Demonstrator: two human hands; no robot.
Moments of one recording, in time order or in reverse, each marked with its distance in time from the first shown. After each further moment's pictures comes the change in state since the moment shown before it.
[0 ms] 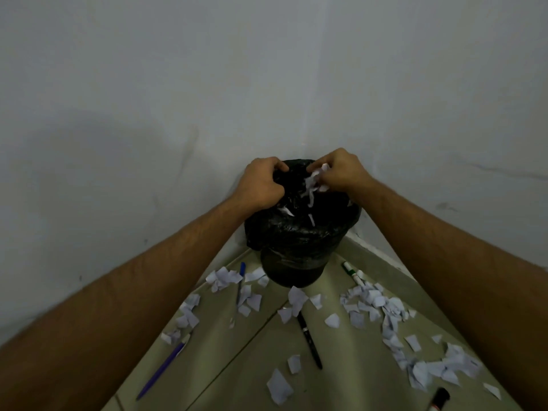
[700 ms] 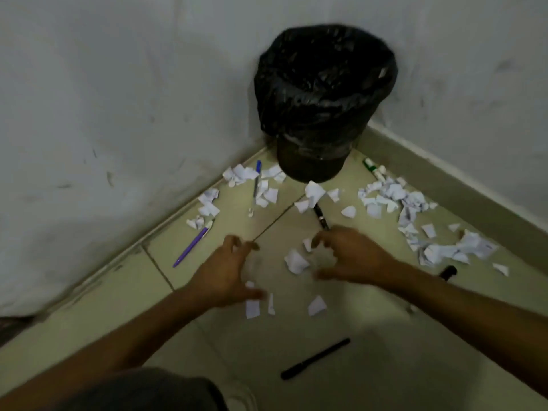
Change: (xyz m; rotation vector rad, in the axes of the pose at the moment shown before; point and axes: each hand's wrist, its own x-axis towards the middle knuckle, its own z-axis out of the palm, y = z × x) left_hand -0.308 -0.142 0.057 0.366 -0.563 -0.207; right_hand -0.261 0.106 0.131 -0.326 -0.658 -0.115
